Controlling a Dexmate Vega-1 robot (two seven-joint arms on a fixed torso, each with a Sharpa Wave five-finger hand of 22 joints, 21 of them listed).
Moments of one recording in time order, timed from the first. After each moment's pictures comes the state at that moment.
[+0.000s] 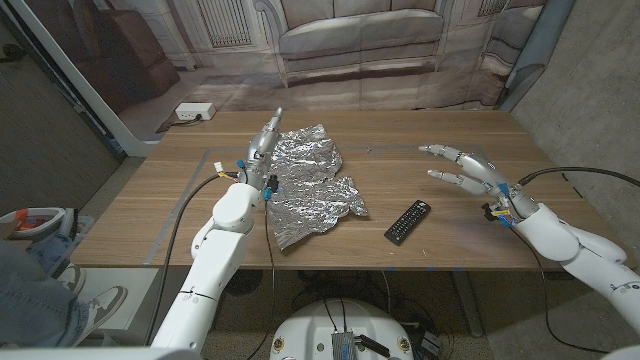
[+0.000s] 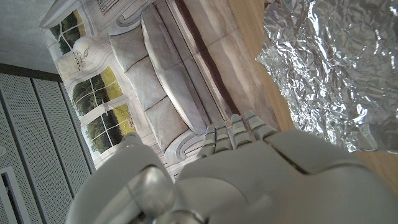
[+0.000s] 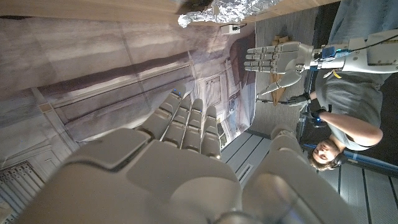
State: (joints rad) left arm 1.16 0.17 0.09 -1.90 -0.09 0.07 0.08; left_hand 0.35 0.05 0.06 0.07 0.22 0.03 0.11 0.22 0.18 0.05 0.07 0.22 0.19 0.04 0.08 0.21 0.18 0.02 0.06 0.21 0.17; right arm -1.09 -0.77 -0.07 -1.31 -0.54 1.07 -0.32; right_hand 0.27 0.05 0.29 -0.17 0.21 0.32 0.01 0.22 0.19 0.32 0.04 0.23 0.18 0.27 0.00 0.19 0.17 0.38 -0.04 0.23 0.18
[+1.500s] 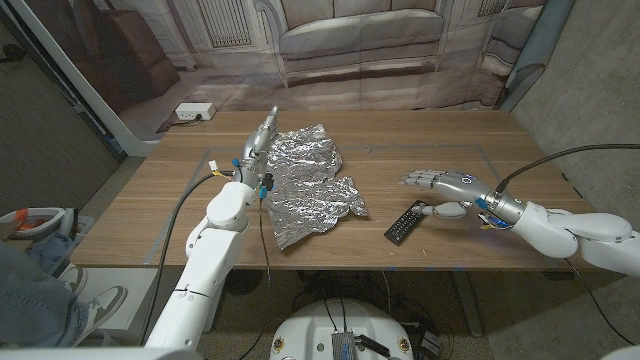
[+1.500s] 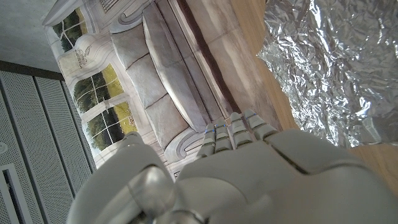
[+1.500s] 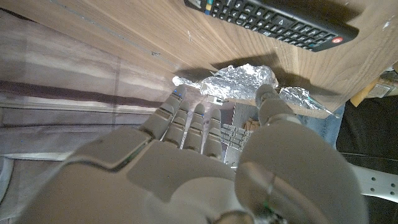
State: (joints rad) left arm 1.15 0.18 0.06 -1.89 -0.12 0.07 0.05; left_hand 0.36 0.06 0.06 0.07 0.21 0.05 0.09 0.22 0.18 0.07 0.07 0.23 0.19 0.06 0.08 0.21 0.18 0.03 0.07 0.21 0.17; right arm -1.06 -1.22 -0.47 -1.62 -0.65 0.60 -0.49; right_hand 0.72 0.01 0.47 -0.20 0.21 0.30 -0.06 0.20 0.19 0.26 0.00 0.20 0.19 0.20 0.01 0.17 0.17 0.36 -0.04 0.21 0.18
